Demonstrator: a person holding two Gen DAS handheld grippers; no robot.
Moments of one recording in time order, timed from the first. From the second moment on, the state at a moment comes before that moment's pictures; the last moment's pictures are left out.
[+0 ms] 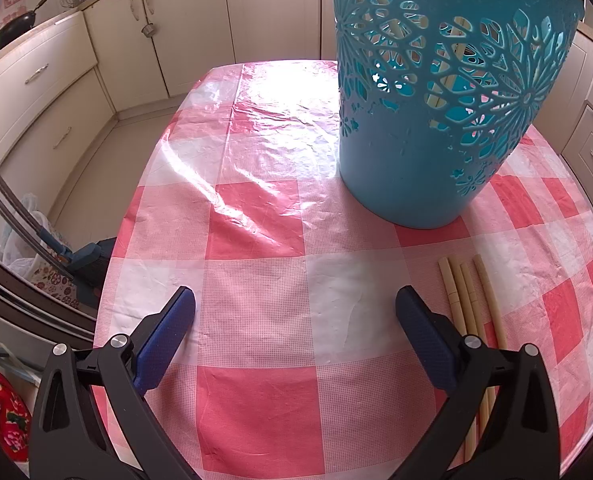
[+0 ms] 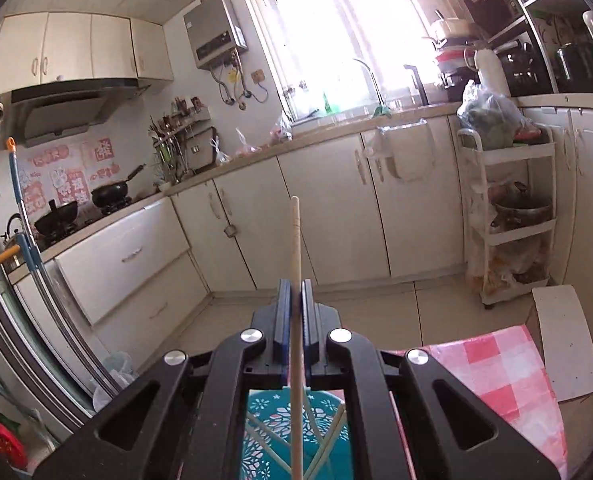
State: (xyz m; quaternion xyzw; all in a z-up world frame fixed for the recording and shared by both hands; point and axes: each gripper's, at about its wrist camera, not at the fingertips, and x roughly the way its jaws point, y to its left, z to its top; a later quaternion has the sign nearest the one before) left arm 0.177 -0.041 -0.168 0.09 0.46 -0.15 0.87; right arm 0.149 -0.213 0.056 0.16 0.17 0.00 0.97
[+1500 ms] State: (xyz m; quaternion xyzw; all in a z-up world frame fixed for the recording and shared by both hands) left arm 0.177 -0.041 -0.168 0.09 0.46 -0.15 0.87; right arm 0.041 -0.236 -0.001 0.18 0.26 0.00 0.95
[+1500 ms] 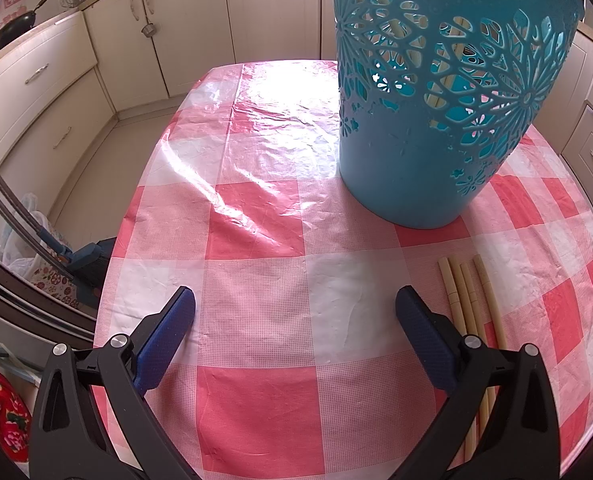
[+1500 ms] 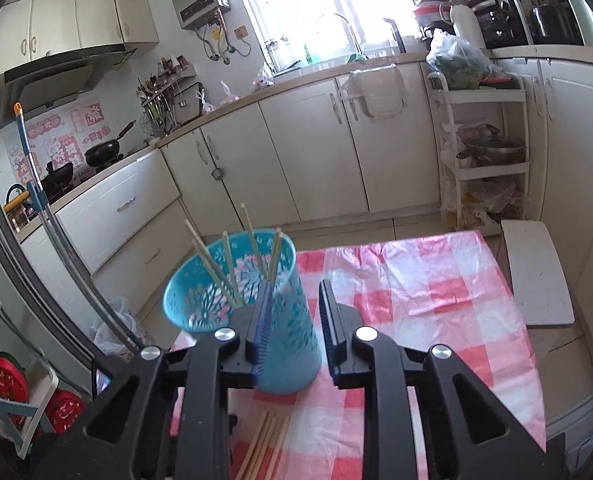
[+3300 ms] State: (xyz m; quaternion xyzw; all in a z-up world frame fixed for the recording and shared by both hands) left arm 0.104 -0.049 -0.146 0.12 0.48 -0.19 0.85; right arm -0.009 -0.189 -0.128 0.08 0.44 0.00 0.89
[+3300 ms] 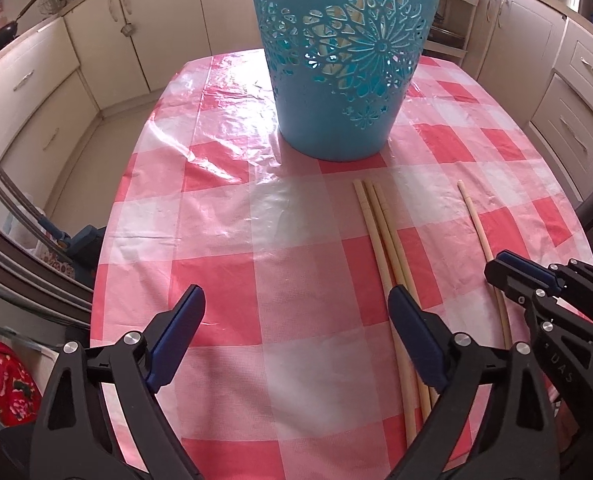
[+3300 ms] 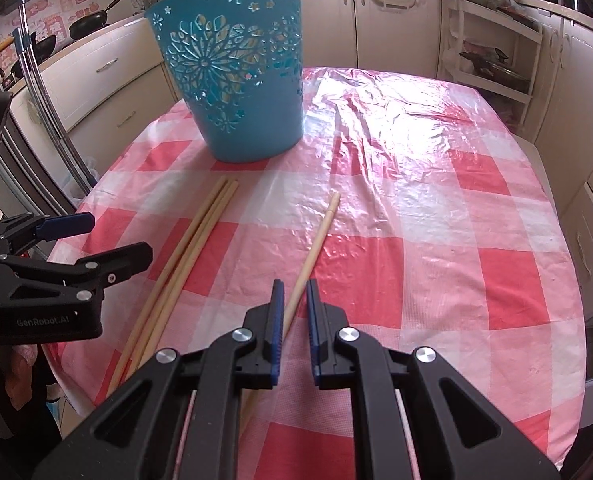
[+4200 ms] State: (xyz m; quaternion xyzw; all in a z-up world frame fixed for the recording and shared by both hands) left arm 0.118 -0.071 -0.158 0.11 0.50 -0.19 0.83; right arm -0.007 -0.196 -0.129 0.11 0.44 0.00 0.89
